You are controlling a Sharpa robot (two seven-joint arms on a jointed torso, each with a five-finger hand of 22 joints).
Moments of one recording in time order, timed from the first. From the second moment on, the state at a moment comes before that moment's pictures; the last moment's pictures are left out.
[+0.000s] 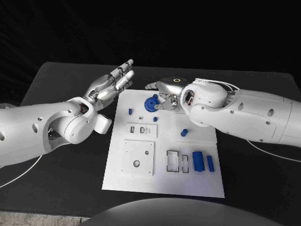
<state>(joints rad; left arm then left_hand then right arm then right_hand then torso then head) 1.30 -0.97 -0.22 1.66 -0.20 -0.25 0.52 1.11 0.22 -0.26 0.28 0.33 0.11 -0.07 0.01 0.02 0.00 -0.01 0.00 0.00 0.00 0.07 0.00 0.00 0.17 0.00 0.20 0.00 0.00 1.32 -0.52 -0.14 1.43 -1.63 -0.19 -0.24 1.31 -0.11 0.27 0.09 0.20 0.48 0.06 0.05 0.11 1.47 -0.02 1.57 1.31 1.46 -0.07 1.57 1.31 0.07 1.39 0.04 1.29 1.31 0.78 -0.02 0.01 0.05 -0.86</state>
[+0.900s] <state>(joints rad) 1.29 -0.97 -0.23 1.65 -0.20 -0.24 0.52 1.12 0.22 -0.26 0.28 0.35 0.11 -0.07 0.01 0.02 0.00 -0.01 0.00 0.00 0.00 0.07 0.00 0.00 0.17 0.00 0.20 0.00 0.00 1.31 -0.57 -0.14 1.45 -1.61 -0.26 -0.20 1.31 -0.10 0.23 0.13 0.16 0.71 0.06 0.10 0.13 1.47 -0.02 1.57 1.31 1.46 -0.08 1.57 1.31 0.07 1.39 0.03 1.28 1.31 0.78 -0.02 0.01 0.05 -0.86</state>
